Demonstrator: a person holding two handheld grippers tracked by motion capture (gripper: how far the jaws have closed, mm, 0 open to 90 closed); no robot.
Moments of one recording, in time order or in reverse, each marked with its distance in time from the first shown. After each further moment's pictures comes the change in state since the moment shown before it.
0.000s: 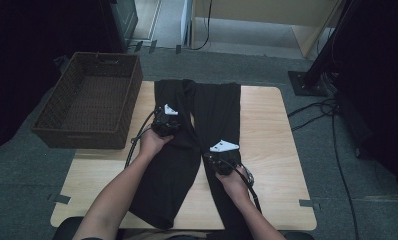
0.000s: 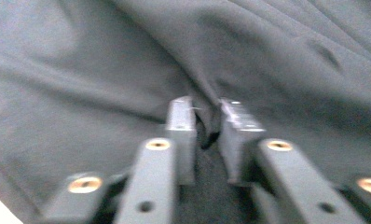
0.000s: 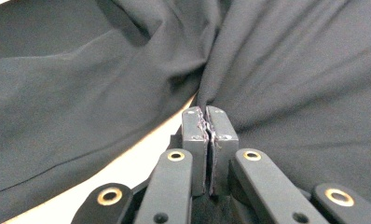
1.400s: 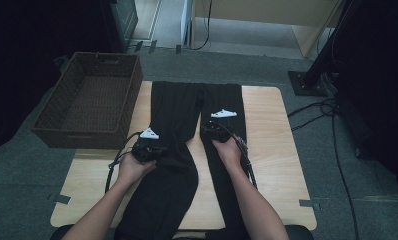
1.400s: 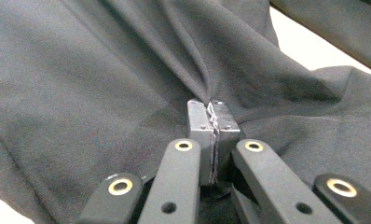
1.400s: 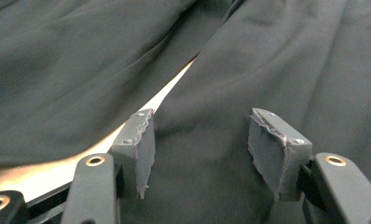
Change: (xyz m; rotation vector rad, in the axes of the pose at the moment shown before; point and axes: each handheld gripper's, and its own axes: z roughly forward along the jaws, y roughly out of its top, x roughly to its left) left arm -0.015 -0.079 -0.069 0.005 -0.217 -0.045; right arm -0.068 0.067 0.064 -0.031 -0.114 0.124
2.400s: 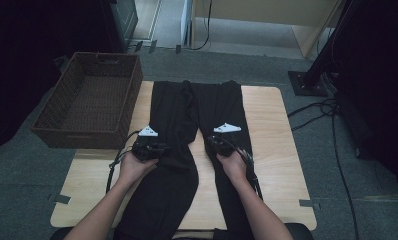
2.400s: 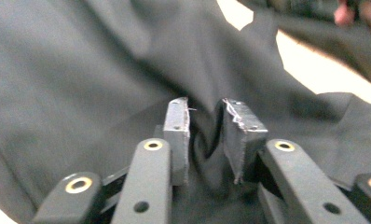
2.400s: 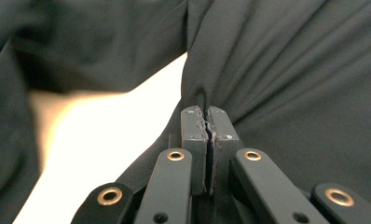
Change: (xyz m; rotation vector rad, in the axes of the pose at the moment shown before) left arm 0.001 0.008 -0.003 -0.078 0.005 -0.025; right arm 0.017 -0.040 -0.037 0.012 0.050 -0.031
